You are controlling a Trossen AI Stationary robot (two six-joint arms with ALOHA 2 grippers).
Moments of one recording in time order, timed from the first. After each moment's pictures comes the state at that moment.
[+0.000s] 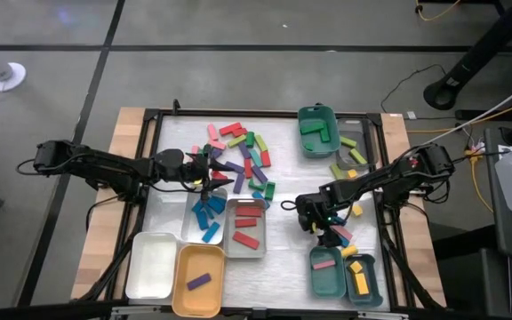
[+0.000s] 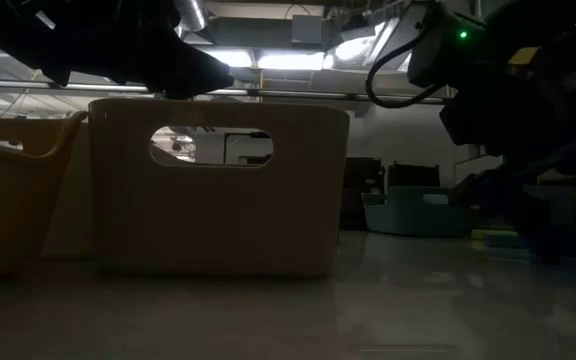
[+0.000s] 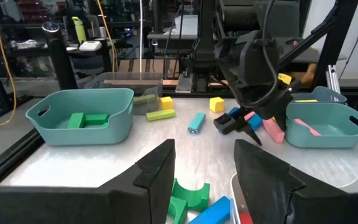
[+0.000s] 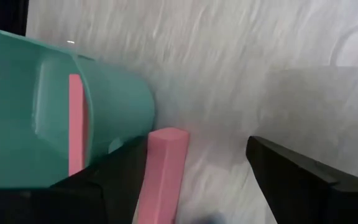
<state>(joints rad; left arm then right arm) 0.08 1.09 0.37 0.61 0.01 0.03 0.21 1.62 0.76 -0.41 -0.53 0.01</state>
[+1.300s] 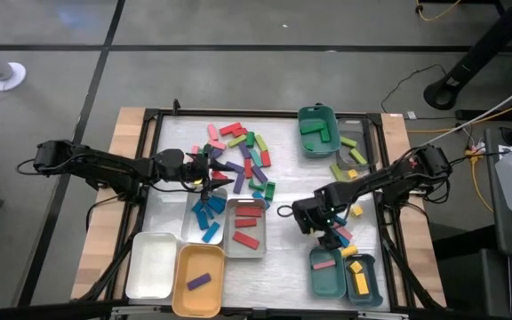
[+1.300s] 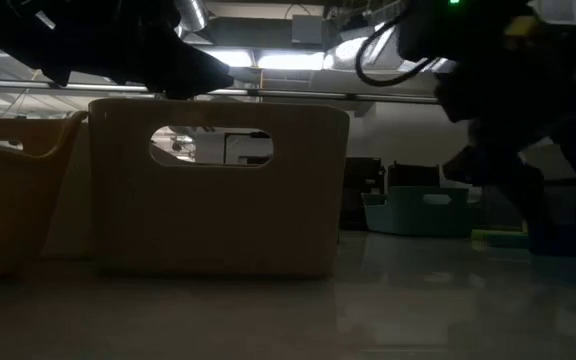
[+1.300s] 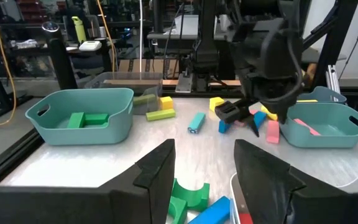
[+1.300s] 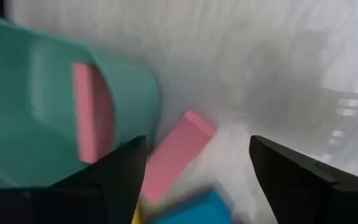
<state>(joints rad) 0.08 1.09 0.37 0.61 0.01 0.03 0.26 1.63 0.94 -0.71 -0.42 -0.01</state>
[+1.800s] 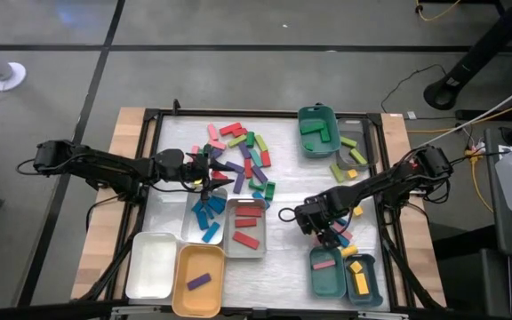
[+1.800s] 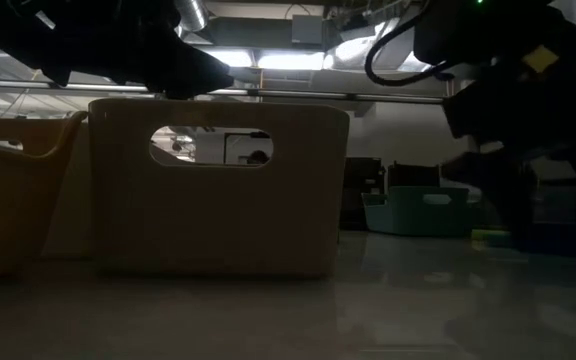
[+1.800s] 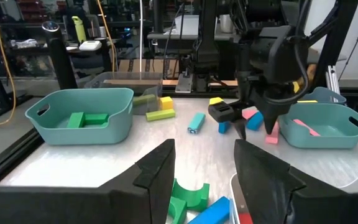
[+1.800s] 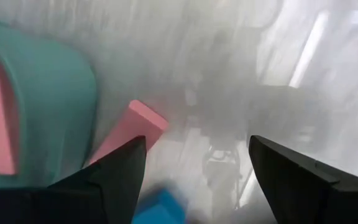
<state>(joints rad) 0.08 1.09 0.37 0.61 0.01 0.02 0.29 1.63 0.90 -0.67 -0.20 0.00</state>
